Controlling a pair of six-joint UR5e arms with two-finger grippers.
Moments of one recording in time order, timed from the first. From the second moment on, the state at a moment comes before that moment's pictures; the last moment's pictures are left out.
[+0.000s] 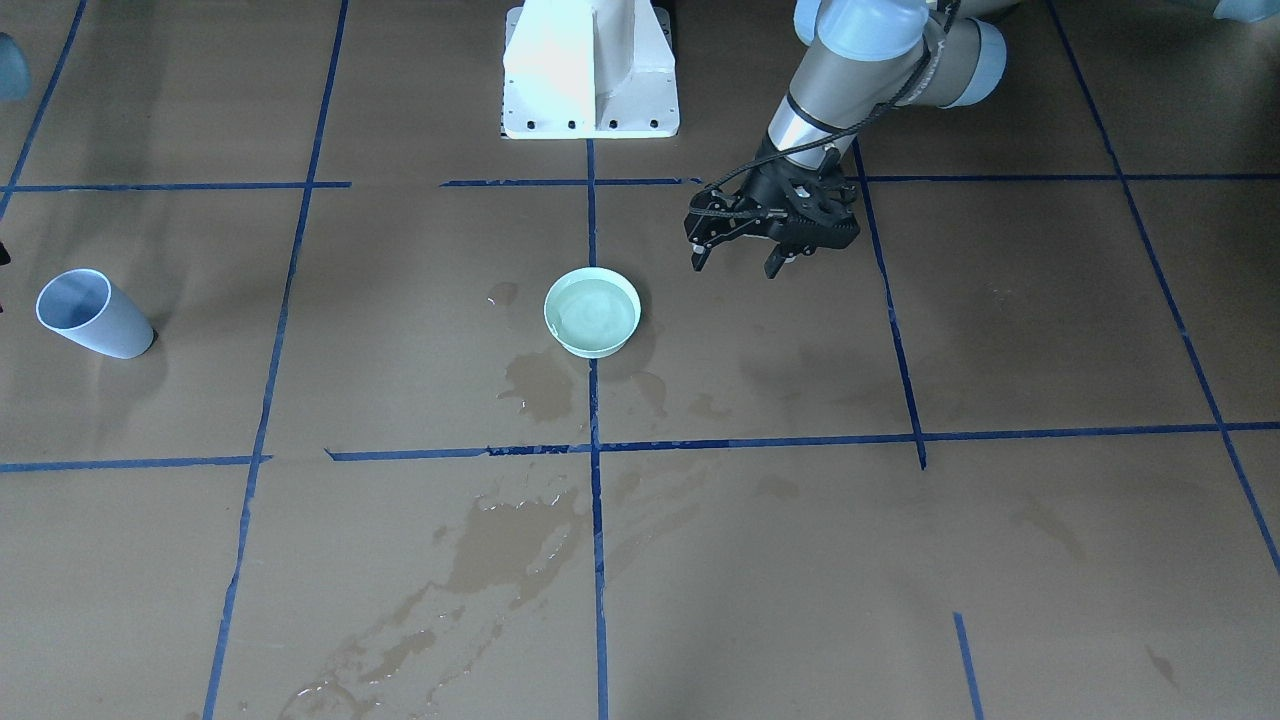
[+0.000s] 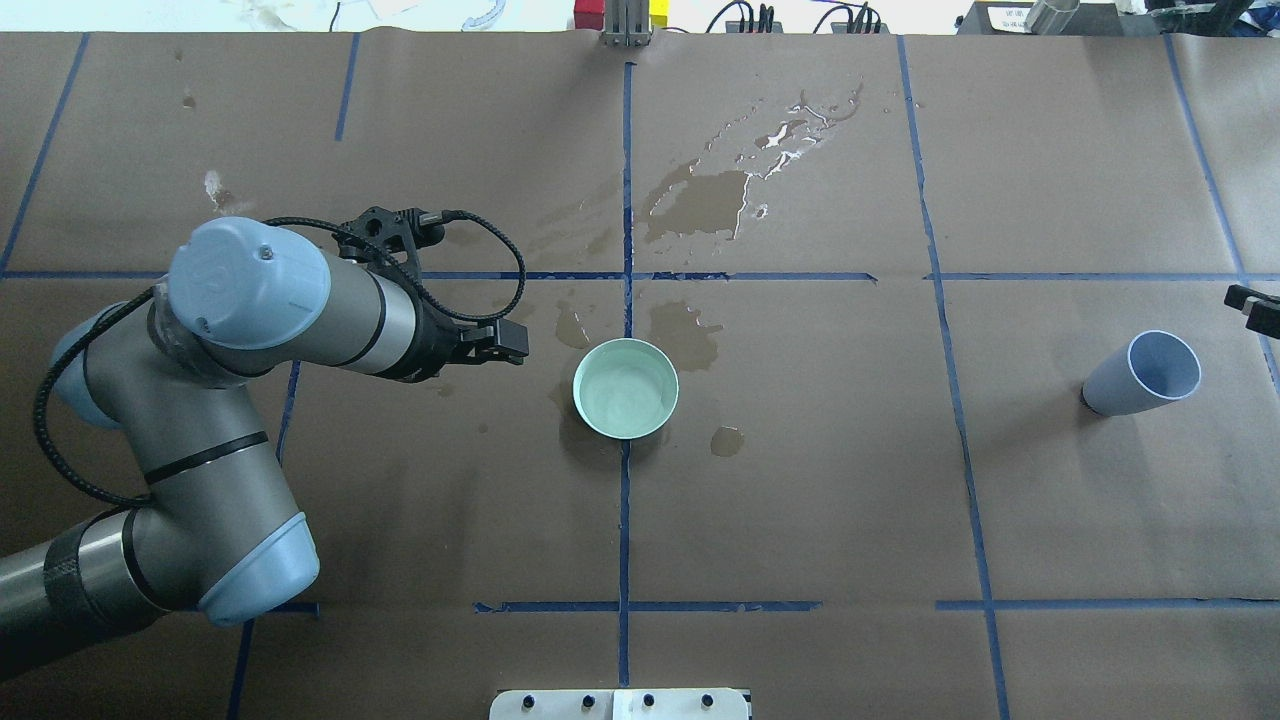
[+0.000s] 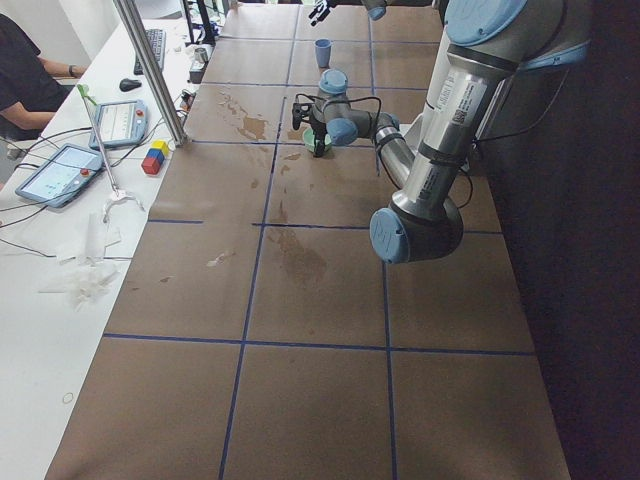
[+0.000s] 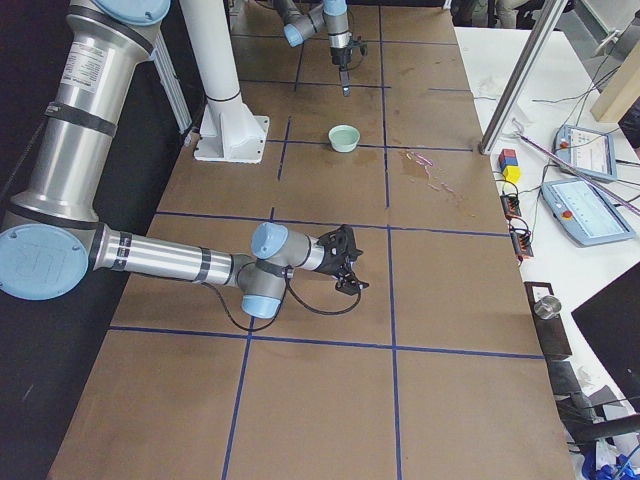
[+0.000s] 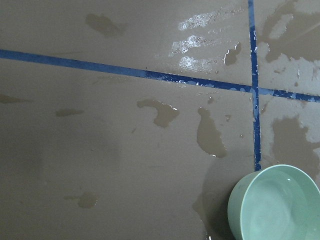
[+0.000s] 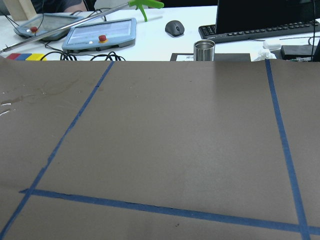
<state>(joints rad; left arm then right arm) -0.57 -2.04 -1.87 -1.83 -1.86 -1.35 1.07 -1.88 1.60 -0.12 1.77 0.84</state>
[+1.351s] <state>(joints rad) -0.48 -2.23 -1.60 -1.88 -1.84 -1.54 1.48 -1.79 1.60 -0.90 2.48 0.08</state>
